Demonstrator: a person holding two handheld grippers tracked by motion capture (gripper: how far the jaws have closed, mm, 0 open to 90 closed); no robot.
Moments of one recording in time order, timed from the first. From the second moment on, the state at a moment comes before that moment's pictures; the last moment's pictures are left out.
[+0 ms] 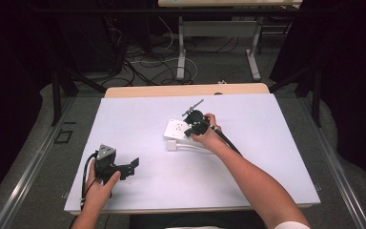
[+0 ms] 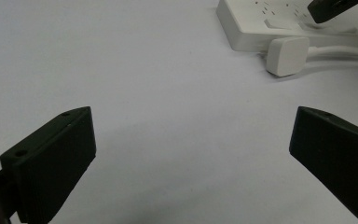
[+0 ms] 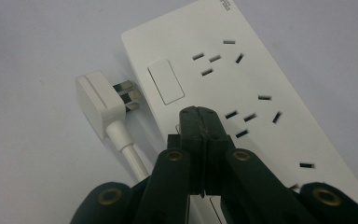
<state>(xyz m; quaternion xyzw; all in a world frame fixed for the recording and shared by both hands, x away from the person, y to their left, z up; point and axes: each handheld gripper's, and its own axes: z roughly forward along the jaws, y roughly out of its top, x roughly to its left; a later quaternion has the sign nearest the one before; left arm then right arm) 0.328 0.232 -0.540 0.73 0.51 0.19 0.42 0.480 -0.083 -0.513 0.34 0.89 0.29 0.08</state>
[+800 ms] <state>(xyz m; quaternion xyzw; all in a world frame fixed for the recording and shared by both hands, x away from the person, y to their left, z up) 0.328 0.231 -0.541 0.73 0.51 0.19 0.42 0.482 -0.074 -0.519 0.34 0.89 0.30 0.07</state>
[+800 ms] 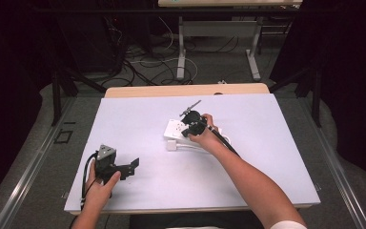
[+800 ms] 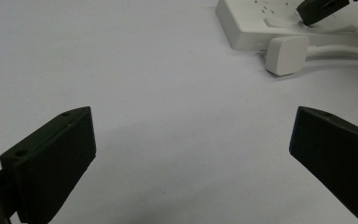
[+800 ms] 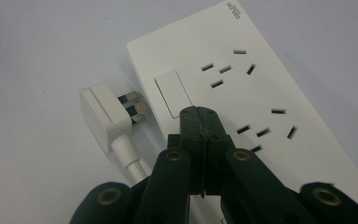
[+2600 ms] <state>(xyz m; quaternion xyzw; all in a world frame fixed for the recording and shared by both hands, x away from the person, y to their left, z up) 0.327 0.232 -0.540 0.72 0.51 0.19 0.43 0.487 -0.066 -0.516 0.34 0.89 0.29 0.07</state>
